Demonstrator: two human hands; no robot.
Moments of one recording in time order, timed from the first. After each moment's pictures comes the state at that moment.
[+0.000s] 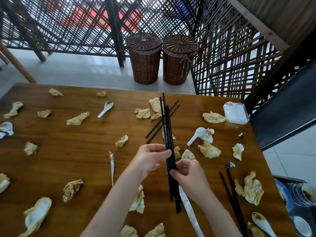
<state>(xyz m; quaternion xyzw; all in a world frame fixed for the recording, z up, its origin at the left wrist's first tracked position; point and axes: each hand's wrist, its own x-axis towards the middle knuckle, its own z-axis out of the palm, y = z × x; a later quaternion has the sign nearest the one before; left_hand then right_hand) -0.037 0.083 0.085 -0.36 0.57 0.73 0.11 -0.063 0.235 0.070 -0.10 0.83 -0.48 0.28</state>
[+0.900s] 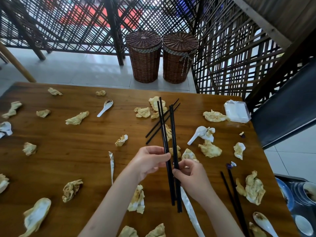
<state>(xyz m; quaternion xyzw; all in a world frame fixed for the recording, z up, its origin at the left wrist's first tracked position) -0.037 0.079 0.077 -0.36 0.57 0.73 0.13 -0.065 0.239 0.066 -0.08 0.81 -0.50 0.29</state>
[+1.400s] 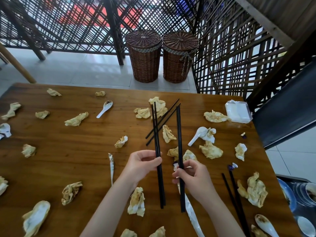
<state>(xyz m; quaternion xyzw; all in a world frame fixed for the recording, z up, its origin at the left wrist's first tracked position) -0.017 0.073 0.065 -0.35 0.64 0.69 0.06 -0.070 0.240 0.060 -0.03 0.79 -0.54 0.30</state>
